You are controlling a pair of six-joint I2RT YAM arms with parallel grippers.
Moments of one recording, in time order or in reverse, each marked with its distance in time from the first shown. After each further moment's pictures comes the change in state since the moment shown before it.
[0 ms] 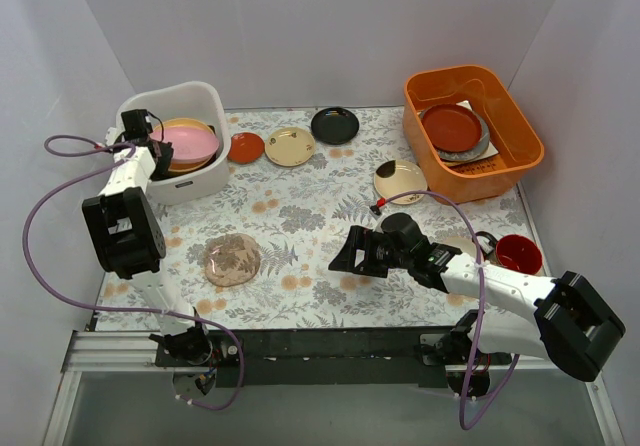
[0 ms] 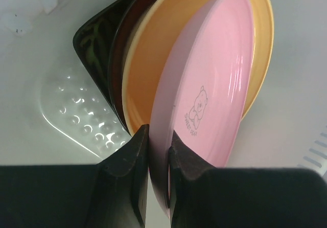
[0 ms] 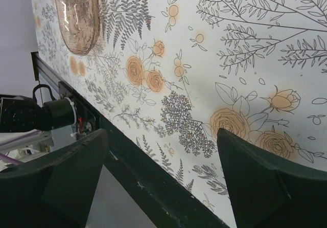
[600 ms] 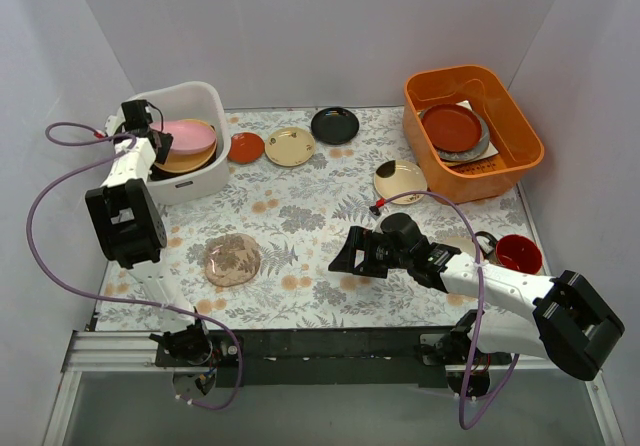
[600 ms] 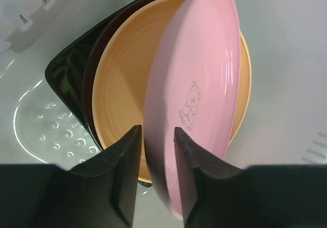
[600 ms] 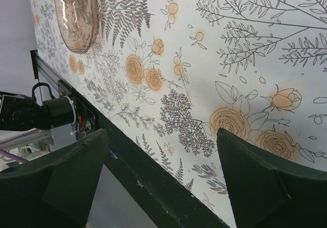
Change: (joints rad) left arm -0.006 0.091 0.133 0.001 -0.029 0.041; right arm 0.000 0.008 0.000 0.001 -0.008 0.000
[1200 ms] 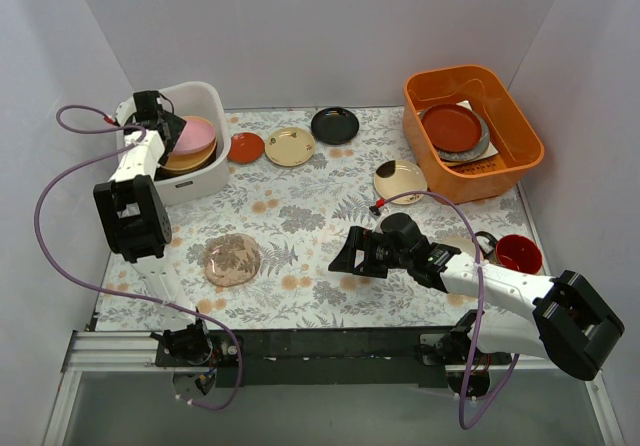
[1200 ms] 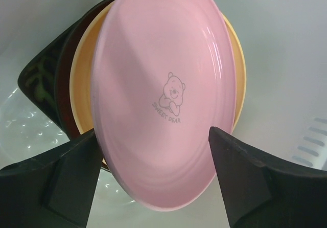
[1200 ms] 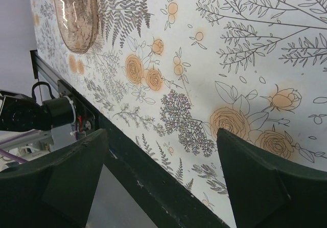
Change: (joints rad) left arm -0.057 0.054 0.092 -0.025 -0.055 0.088; right arm 0.000 0.000 0.000 0.000 0.000 -0.001
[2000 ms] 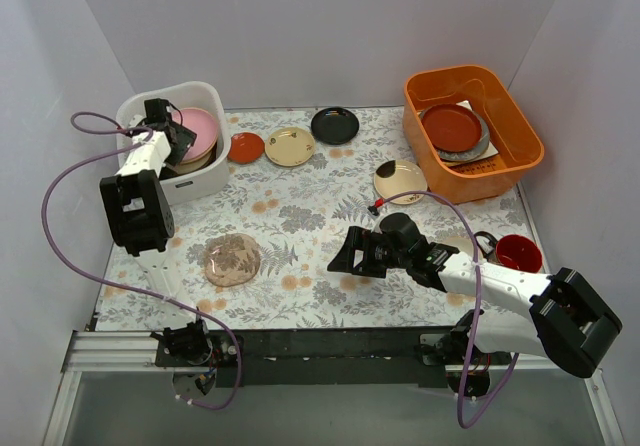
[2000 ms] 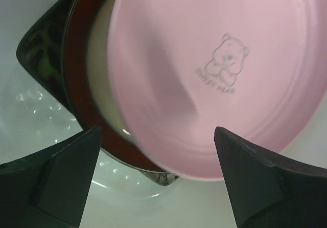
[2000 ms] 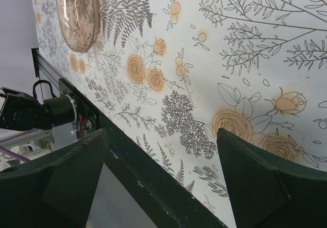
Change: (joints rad) left arm -0.020 0.071 0.024 -0.091 0.006 0.022; right arm 0.000 0.018 0.000 0.022 -0.011 -0.001
